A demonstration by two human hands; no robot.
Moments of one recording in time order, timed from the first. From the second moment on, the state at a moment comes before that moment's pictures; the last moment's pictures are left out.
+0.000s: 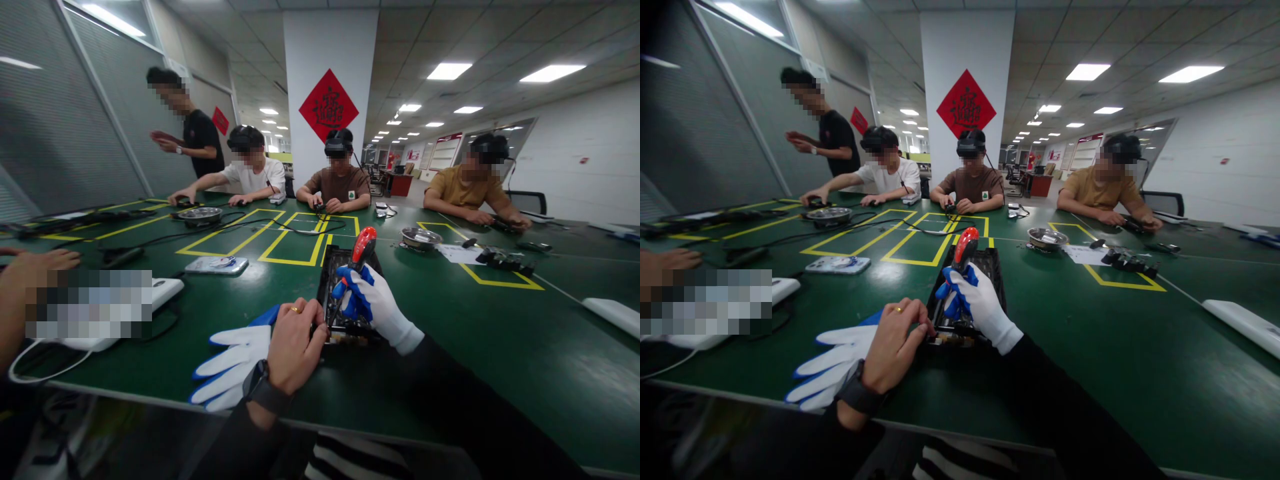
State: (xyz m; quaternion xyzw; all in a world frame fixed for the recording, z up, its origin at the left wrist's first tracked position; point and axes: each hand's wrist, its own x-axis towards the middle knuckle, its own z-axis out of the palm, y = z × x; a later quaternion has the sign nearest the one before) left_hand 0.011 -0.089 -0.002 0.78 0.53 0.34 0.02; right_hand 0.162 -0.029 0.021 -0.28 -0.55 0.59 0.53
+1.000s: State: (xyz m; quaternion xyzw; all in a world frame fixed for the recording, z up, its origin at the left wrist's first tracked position) left_hand 0.009 -0.078 -0.010 0.77 0.51 0.38 0.01; right_hand 0.161 -0.024 0.018 -0.24 -0.52 0.64 0.52
